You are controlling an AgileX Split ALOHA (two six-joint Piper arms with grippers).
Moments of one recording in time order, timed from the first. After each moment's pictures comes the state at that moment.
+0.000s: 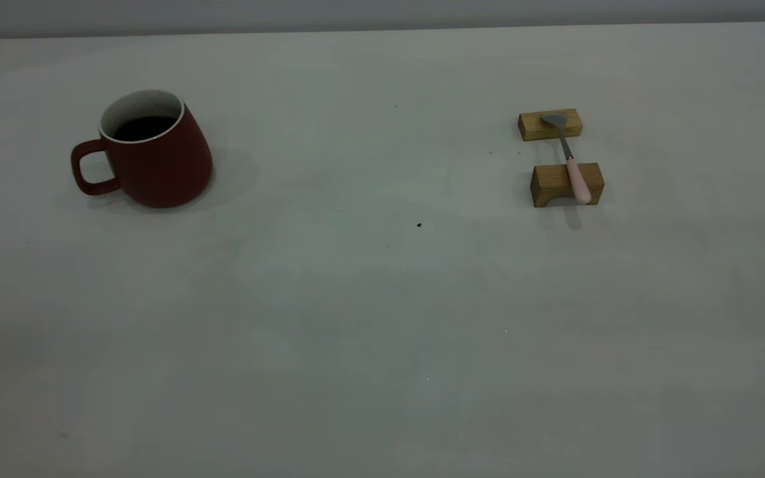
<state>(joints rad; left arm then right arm) -0.04 -0.02 -0.49 -0.01 1.13 0.01 0.03 0.02 -0.47 0.06 1.14 -0.09</state>
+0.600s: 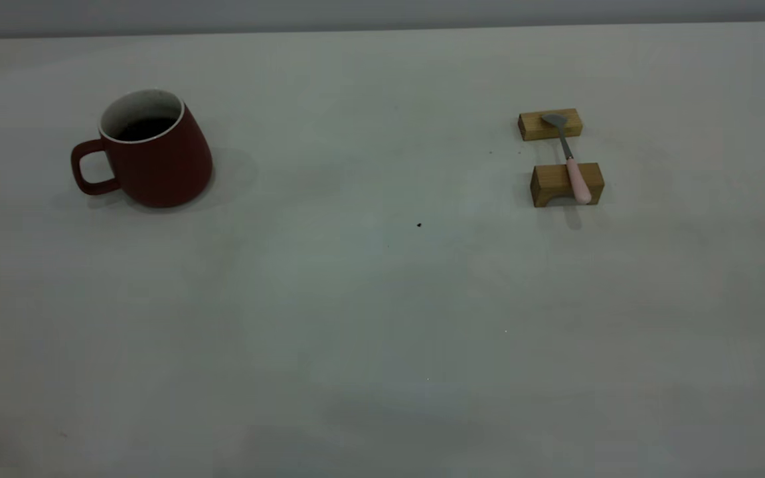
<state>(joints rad) -0.04 0.77 -0.70 0.03 0.89 0.14 0.03 0.02 -0.47 0.06 1.14 -0.09</state>
